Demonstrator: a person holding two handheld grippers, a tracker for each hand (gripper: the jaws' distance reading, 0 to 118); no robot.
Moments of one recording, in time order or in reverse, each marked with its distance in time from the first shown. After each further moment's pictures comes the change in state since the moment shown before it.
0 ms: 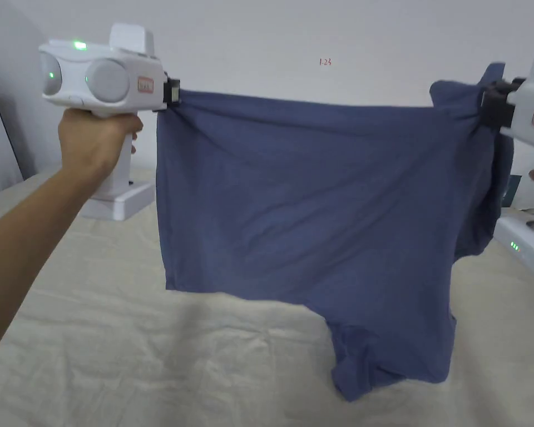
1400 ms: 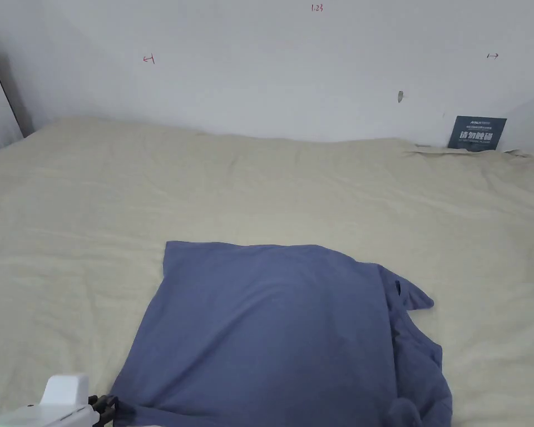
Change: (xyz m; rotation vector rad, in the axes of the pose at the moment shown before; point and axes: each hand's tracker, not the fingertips) left arm -0.028 -0.437 0.246 -0.604 -0.030 0.181; right arm -0.085 -0.361 0.330 -0.589 0.115 -0.393
